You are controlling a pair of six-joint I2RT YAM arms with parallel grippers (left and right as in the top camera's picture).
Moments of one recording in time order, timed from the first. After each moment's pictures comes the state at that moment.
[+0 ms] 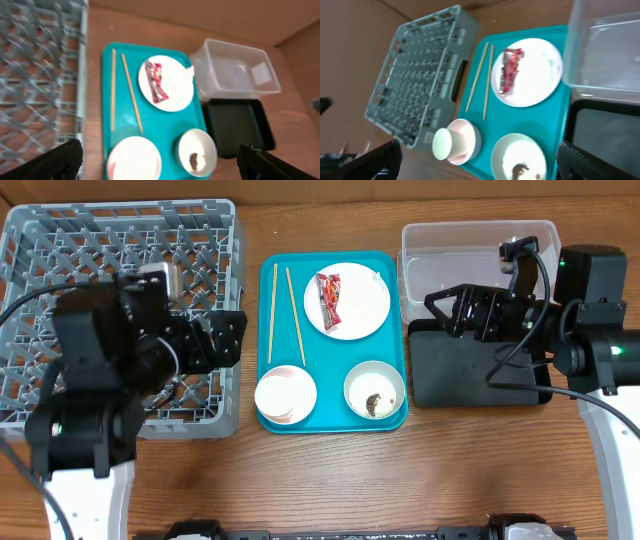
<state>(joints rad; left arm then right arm) 0.03 1.12 1.41 -1.00 0.42 -0.23 0.04 1.29 1.37 -0.87 -0.67 0.22</state>
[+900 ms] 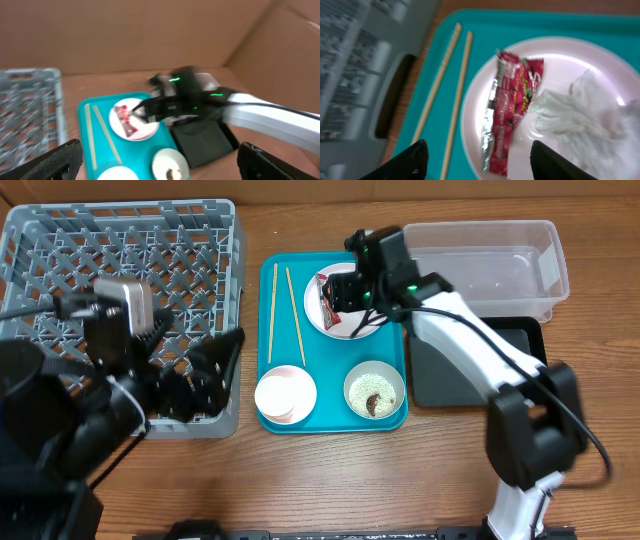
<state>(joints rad) 0.03 1.00 1.73 -1.13 0.57 -0.13 0.45 2.02 1.52 -0.37 -0.26 0.33</state>
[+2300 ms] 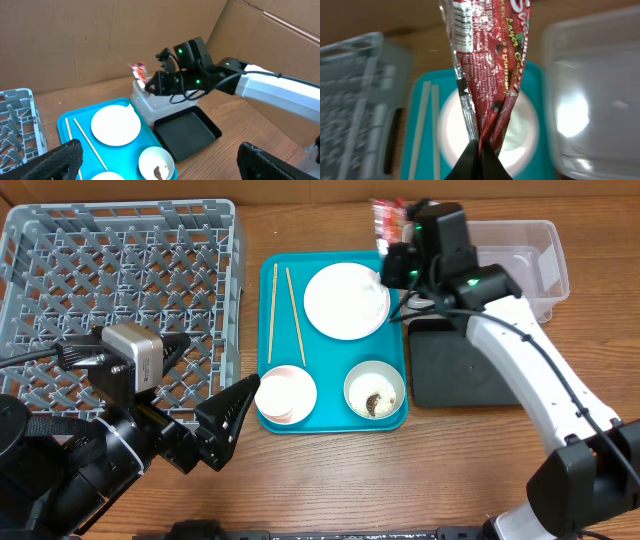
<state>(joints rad) 0.03 0.92 1.73 -1.16 0.68 -0.07 0.31 1.74 1.53 -0.57 -0.07 0.47</state>
